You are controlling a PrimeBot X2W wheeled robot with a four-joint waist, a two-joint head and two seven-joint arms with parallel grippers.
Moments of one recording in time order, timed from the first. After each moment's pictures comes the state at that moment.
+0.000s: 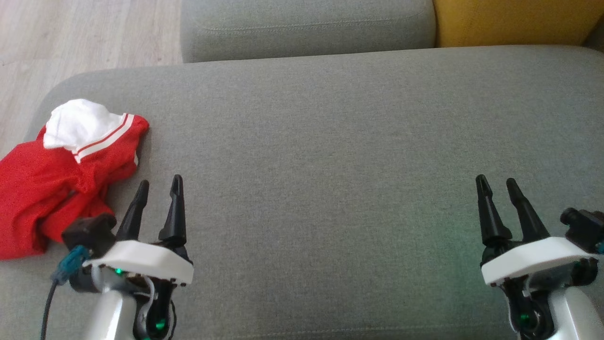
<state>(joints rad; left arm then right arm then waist) -0.09 0.11 -0.15 0.18 -0.44 0.01 -0.14 -0.03 -0.11 0.02 0.12 0.51 0.13 0.03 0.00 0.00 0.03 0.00</state>
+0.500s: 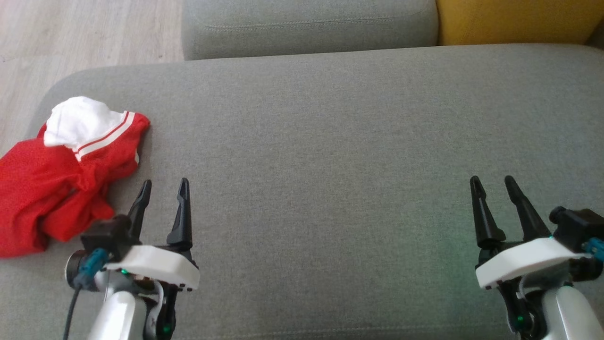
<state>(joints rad) -0.09 0.12 -0.18 0.19 -0.28 0.04 -0.19 -0.03 -0.11 0.02 0.11 0.34 0.13 0.02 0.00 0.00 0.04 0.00</state>
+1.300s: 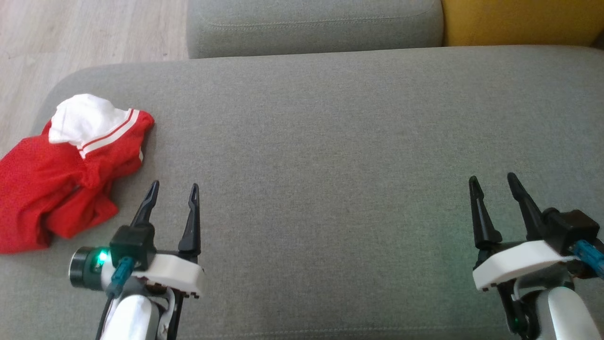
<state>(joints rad) -0.09 0.12 -0.22 0.22 -0.08 0.08 -0.25 -0.02 -0.08 -0.01 0.09 0.15 0.13 -0.01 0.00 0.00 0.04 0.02</state>
